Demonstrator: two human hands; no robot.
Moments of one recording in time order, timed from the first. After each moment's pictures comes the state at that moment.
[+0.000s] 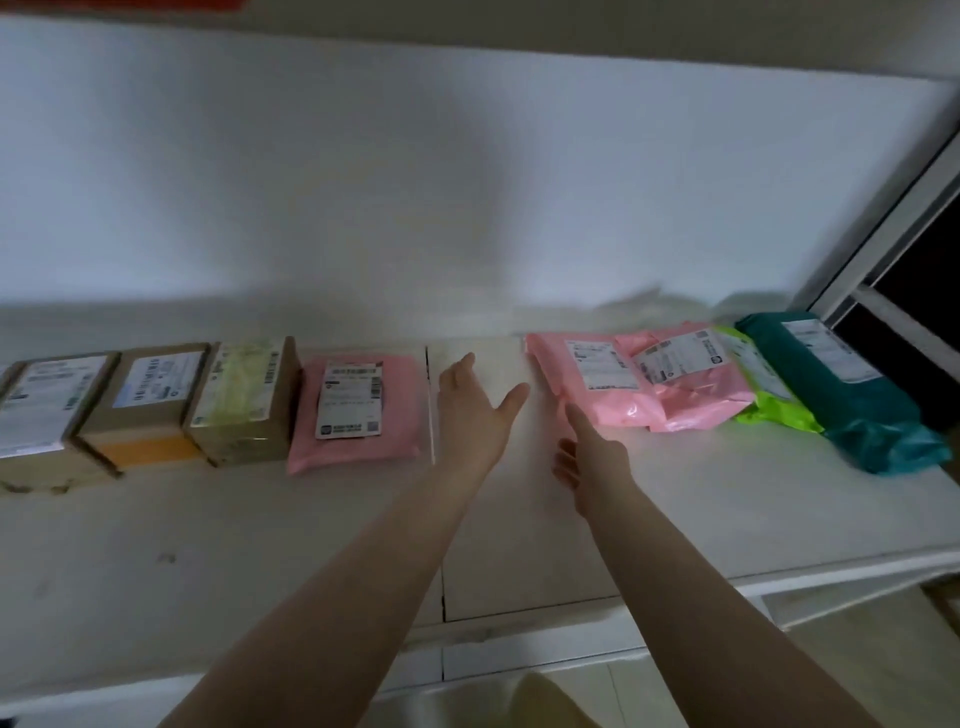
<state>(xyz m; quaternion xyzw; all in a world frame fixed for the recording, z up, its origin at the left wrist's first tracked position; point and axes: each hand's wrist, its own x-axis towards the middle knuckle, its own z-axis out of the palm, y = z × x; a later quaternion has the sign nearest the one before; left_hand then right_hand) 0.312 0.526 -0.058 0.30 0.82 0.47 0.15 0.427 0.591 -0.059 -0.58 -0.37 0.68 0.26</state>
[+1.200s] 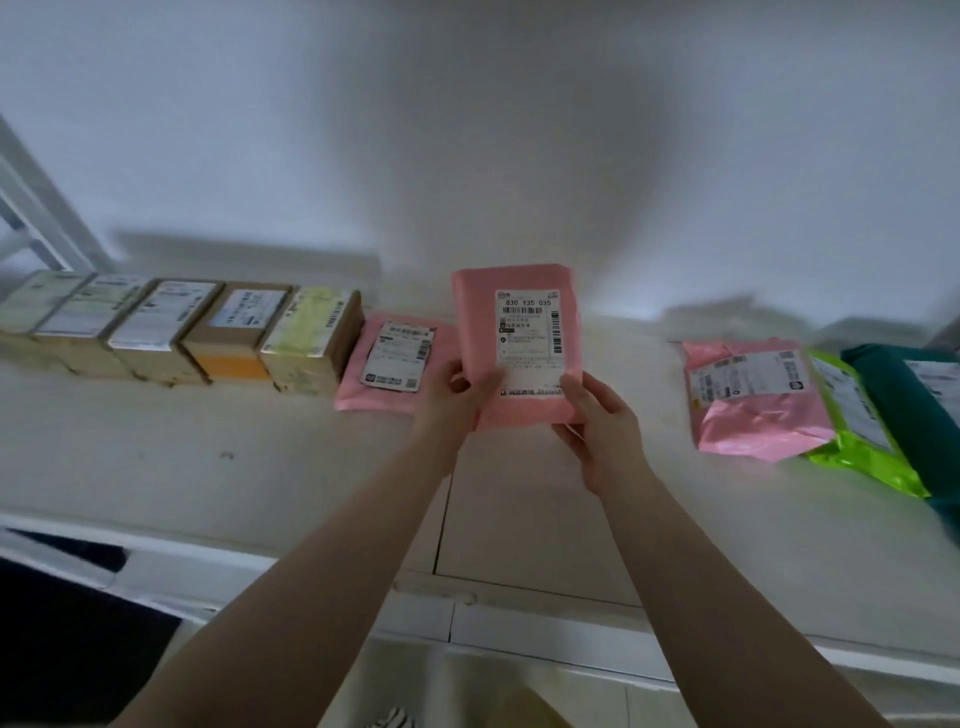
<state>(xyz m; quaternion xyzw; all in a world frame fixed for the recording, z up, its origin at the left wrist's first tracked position) 0.315 0.492 -0.060 0.09 0.70 0.67 0.22 0.420 0.619 -0.070 -0.37 -0.46 0.78 0.24</state>
